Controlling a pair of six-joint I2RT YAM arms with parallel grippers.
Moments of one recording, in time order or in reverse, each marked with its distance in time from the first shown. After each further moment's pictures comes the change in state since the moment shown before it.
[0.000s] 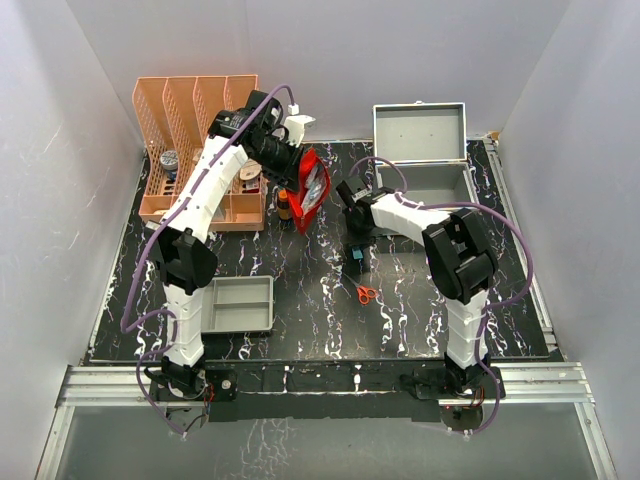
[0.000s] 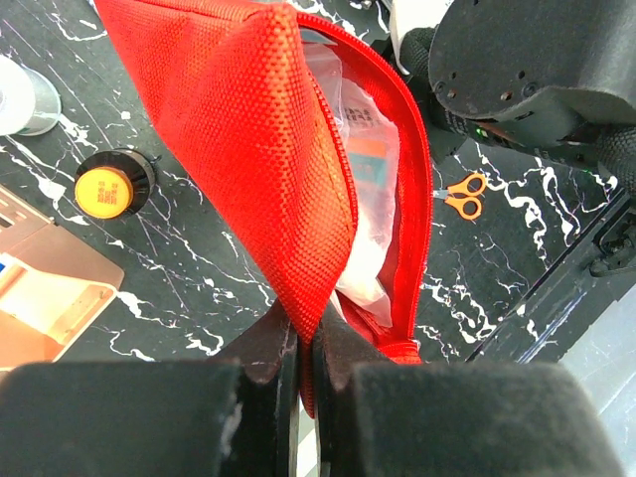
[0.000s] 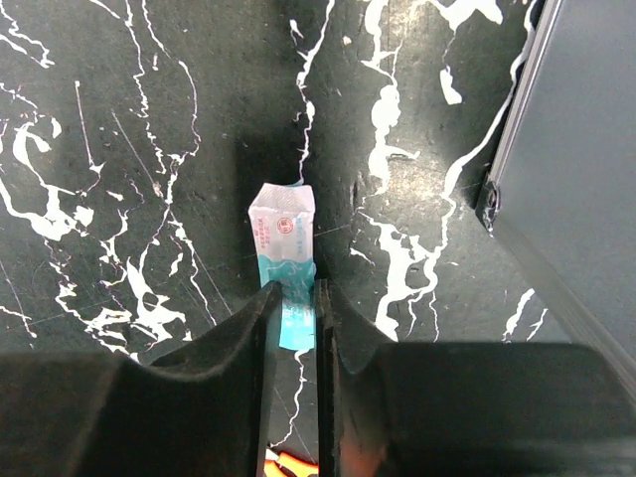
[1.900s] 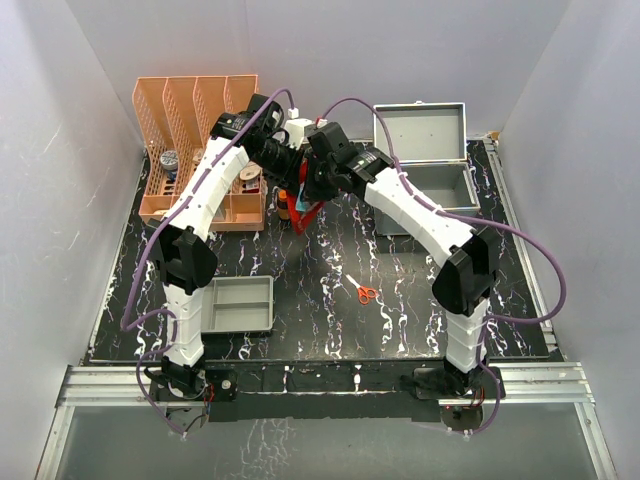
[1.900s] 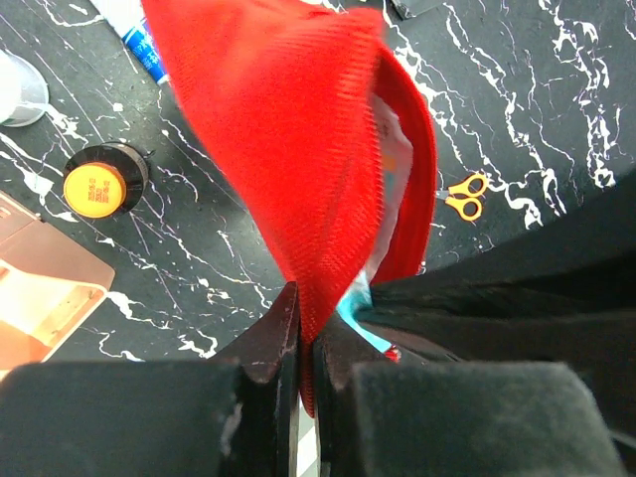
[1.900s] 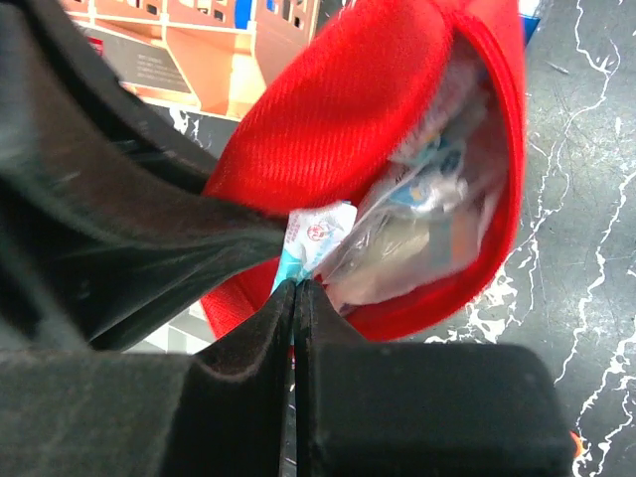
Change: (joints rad) left arm 0.000 0.000 -0.045 0.026 0.008 -0.019; right arm 0.150 -0.085 0.536 -0.167 -0.135 0.243
